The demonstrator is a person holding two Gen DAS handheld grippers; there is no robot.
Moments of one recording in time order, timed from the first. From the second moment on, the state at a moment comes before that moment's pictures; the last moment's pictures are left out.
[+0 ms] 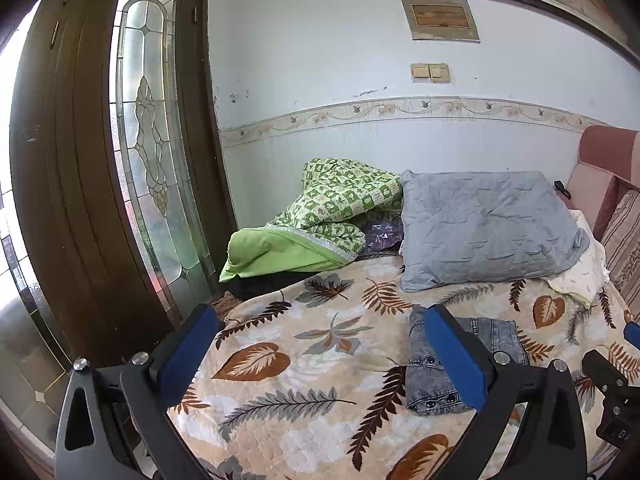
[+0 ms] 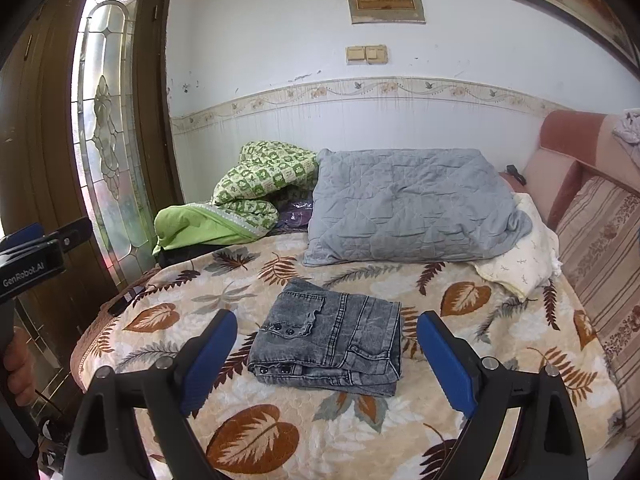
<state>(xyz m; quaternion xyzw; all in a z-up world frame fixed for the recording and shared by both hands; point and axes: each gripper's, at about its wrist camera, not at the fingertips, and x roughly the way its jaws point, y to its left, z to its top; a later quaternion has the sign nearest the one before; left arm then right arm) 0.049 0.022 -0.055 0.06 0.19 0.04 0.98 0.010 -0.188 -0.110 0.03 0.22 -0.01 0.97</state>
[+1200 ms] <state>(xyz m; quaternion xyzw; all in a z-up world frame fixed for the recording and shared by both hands) 0.065 0.039 -0.084 0.04 0.22 0.03 0.98 0.033 -0.174 -0.131 0.03 0.25 0.00 0.97</state>
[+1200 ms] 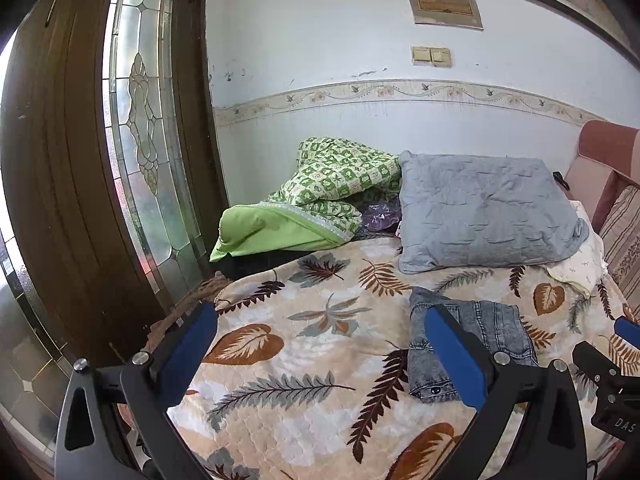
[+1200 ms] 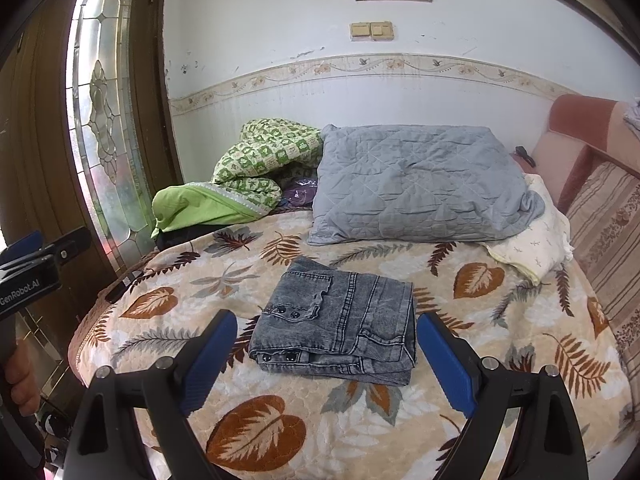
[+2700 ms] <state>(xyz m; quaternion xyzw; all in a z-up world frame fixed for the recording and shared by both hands) 0.069 0.071 -0.077 0.04 0.21 0.01 0.98 0.059 -0.115 -0.116 0.00 0.23 0.01 0.97</state>
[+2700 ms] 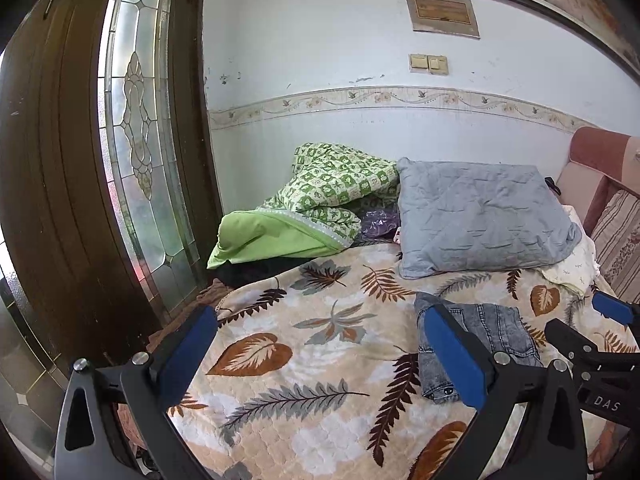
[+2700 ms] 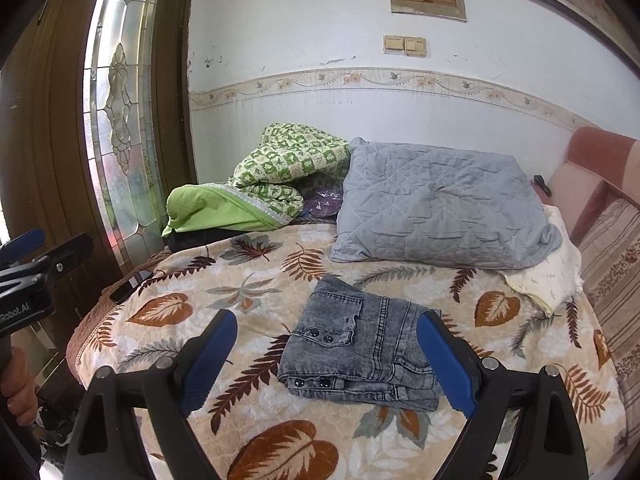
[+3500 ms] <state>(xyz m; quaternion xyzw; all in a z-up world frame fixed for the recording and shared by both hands) 0.040 -0.007 -0.052 0.07 0.21 -0.05 0.97 0.007 -0.186 -0.104 0.01 0.19 -0.03 0.98</state>
